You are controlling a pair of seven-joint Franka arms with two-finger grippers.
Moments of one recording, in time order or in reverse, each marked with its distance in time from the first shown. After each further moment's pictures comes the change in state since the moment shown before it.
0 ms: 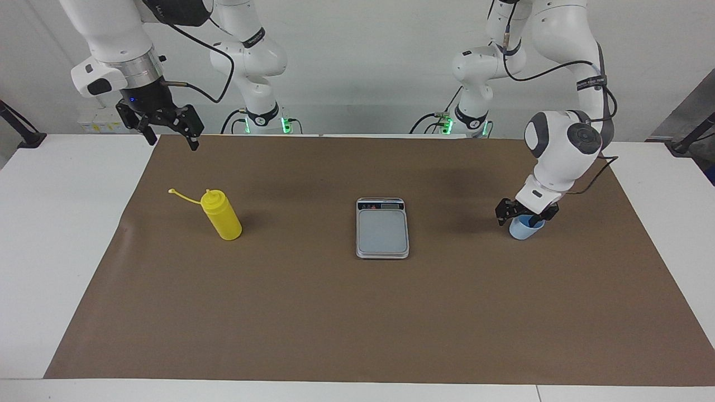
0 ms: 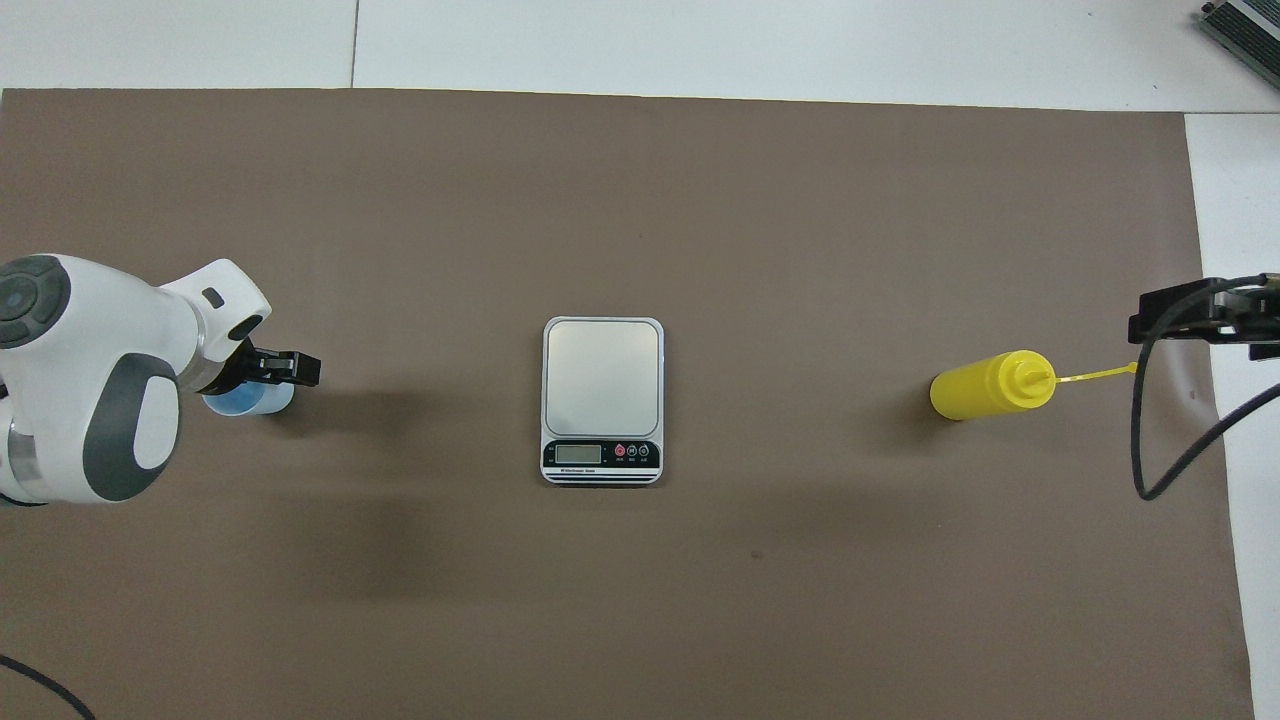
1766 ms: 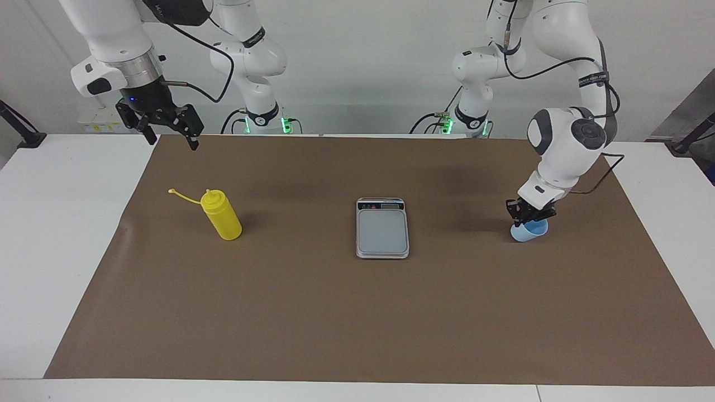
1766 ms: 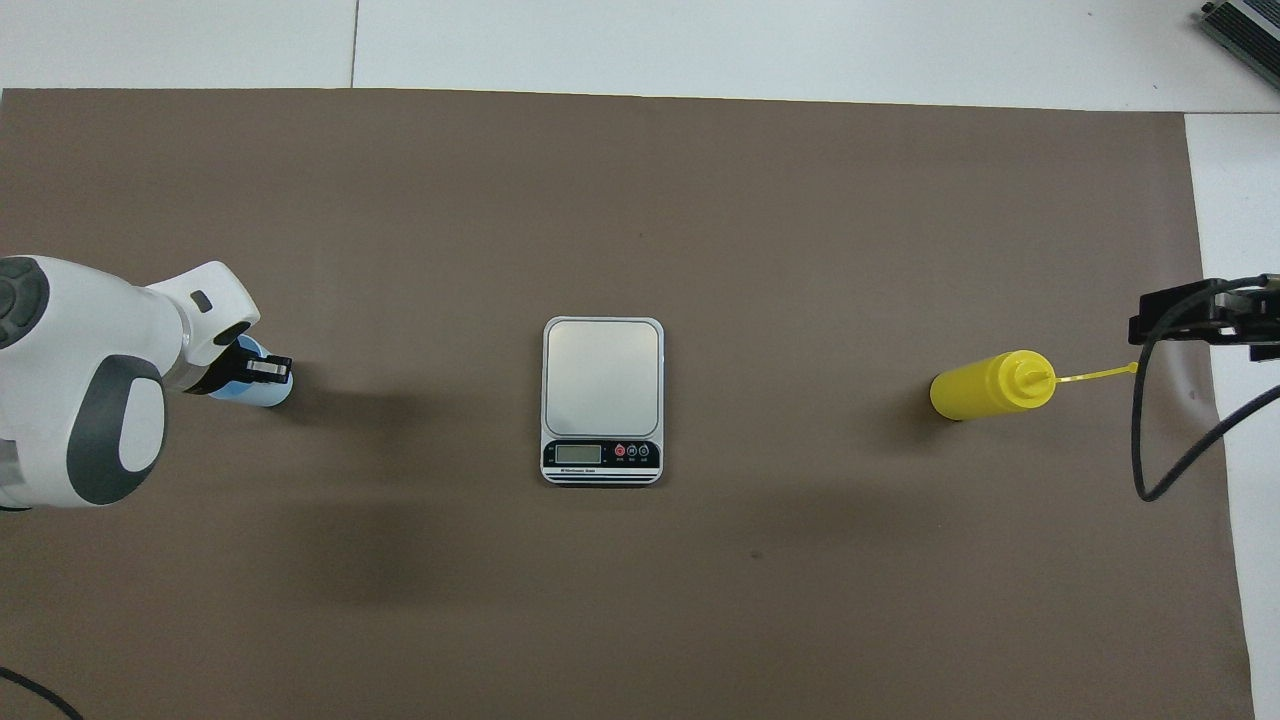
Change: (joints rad) left arm 0.010 -0.016 0.002 0.002 0.002 0.003 0.094; right arm 0.000 -0.001 0.000 -0.001 0.000 -0.002 0.000
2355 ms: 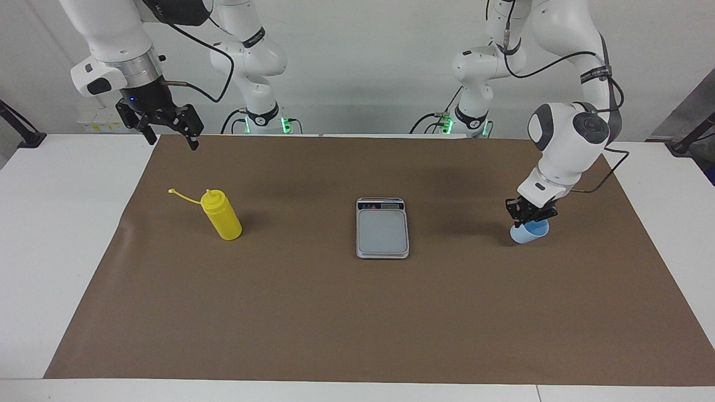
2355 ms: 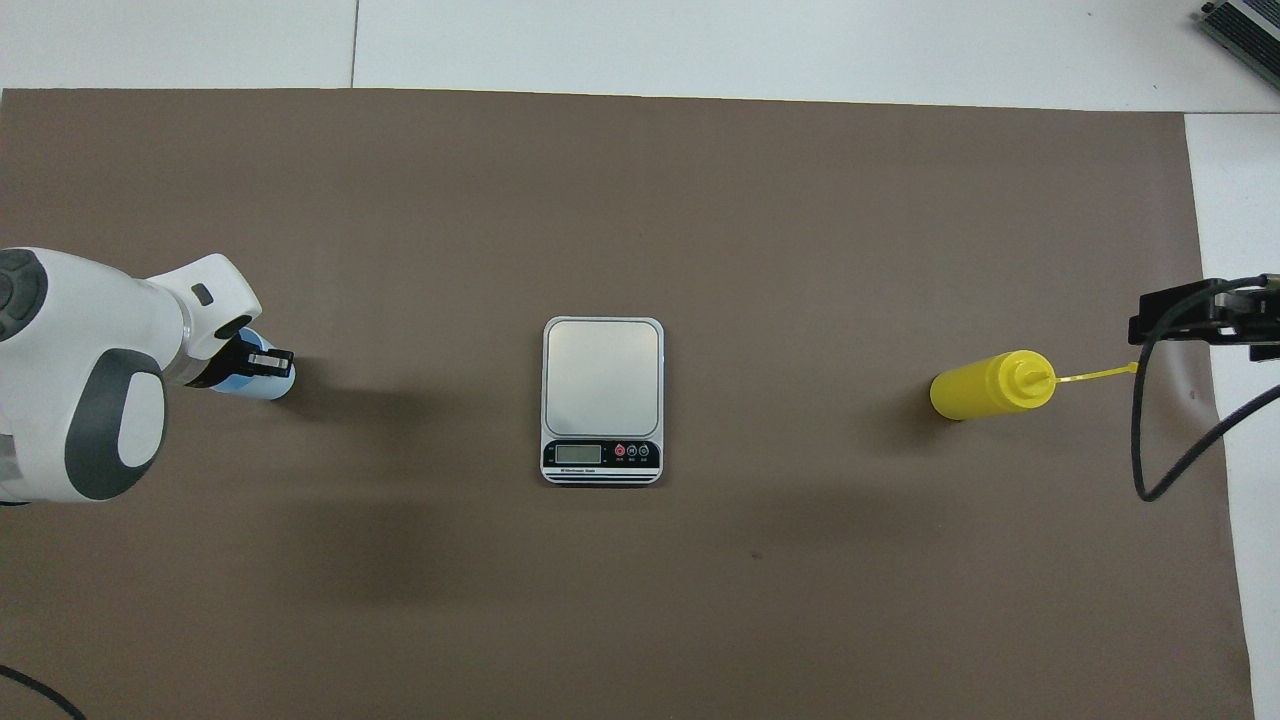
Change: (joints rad) left arm -0.129 0.023 -0.016 0.159 -0.001 -0.090 -0.229; right arm 0.000 0.000 0.000 0.000 0.000 0.000 0.000
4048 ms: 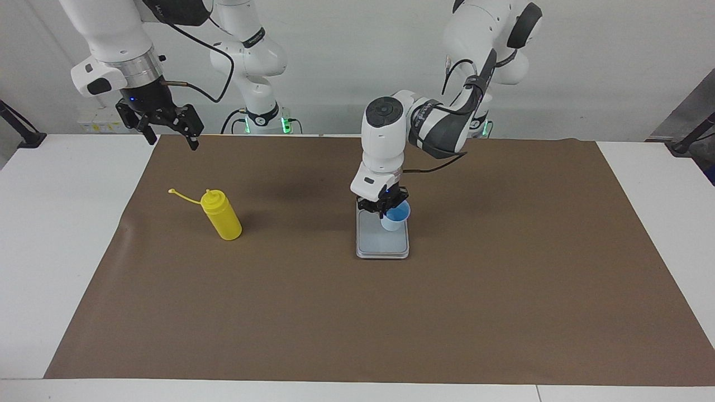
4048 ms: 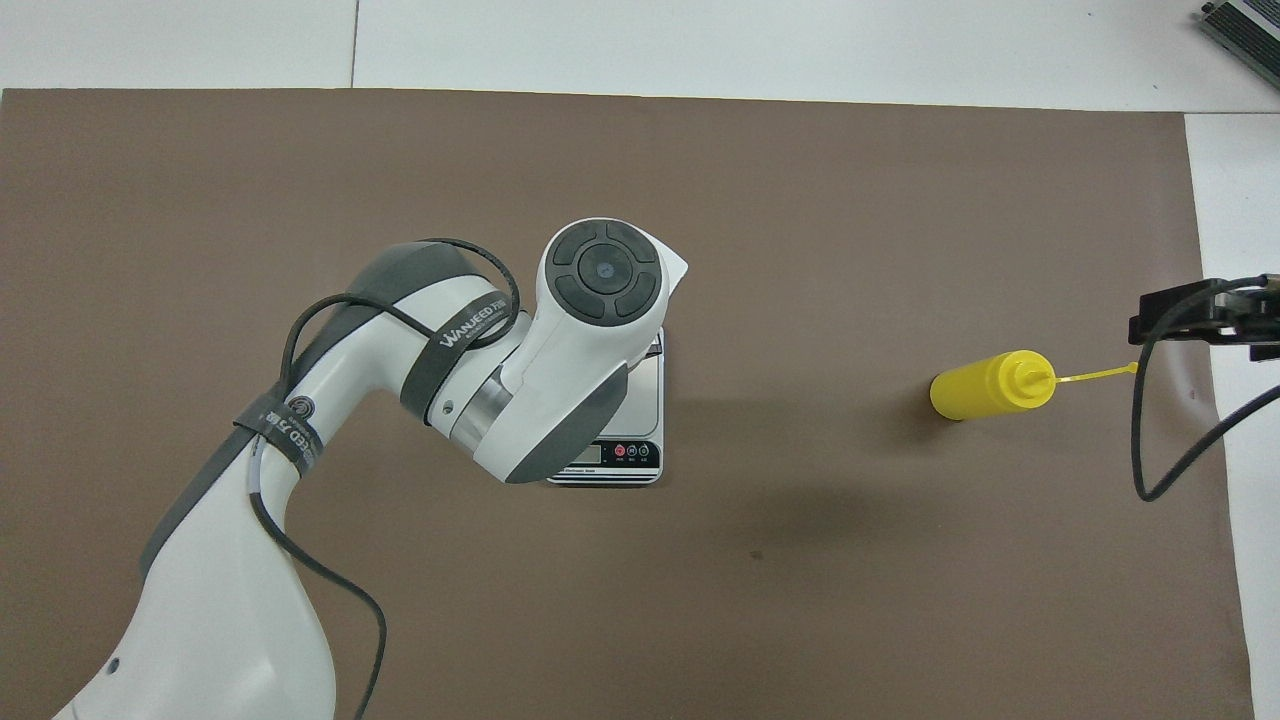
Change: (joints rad) left arm -0.536 0.328 0.000 0.476 0.159 -0.232 -0.829; right arm 0.000 0.000 0.000 0.000 0.000 0.000 0.000
